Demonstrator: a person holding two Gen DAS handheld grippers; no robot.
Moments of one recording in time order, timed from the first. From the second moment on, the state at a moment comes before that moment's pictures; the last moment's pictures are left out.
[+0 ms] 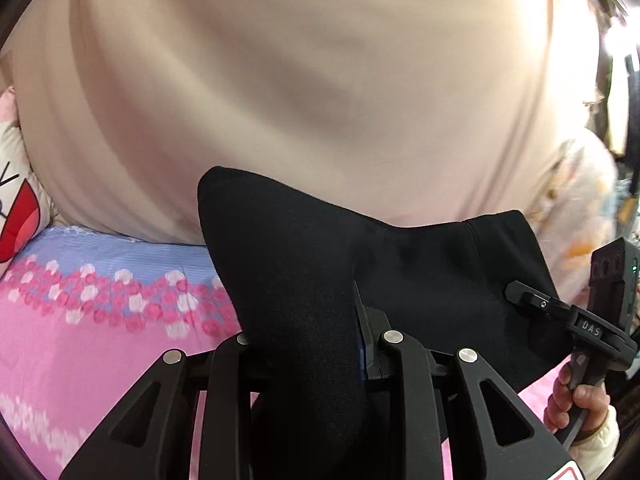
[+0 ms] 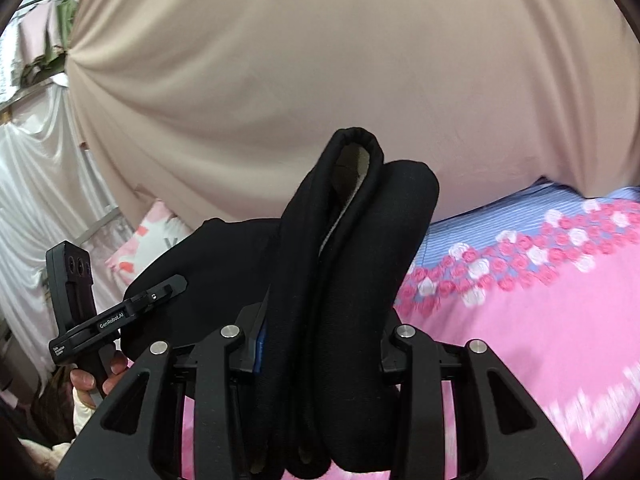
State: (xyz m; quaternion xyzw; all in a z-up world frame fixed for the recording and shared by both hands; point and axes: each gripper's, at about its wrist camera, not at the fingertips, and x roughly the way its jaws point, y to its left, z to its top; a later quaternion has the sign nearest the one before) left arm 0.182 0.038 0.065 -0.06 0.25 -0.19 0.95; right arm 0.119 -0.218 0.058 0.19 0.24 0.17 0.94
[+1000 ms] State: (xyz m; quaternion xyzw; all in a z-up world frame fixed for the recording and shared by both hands) left arm 0.282 0.062 0.012 -0.02 0.32 -0.05 0.94; right arm 0.216 -0.143 0.010 0.06 0.33 0.10 0.94
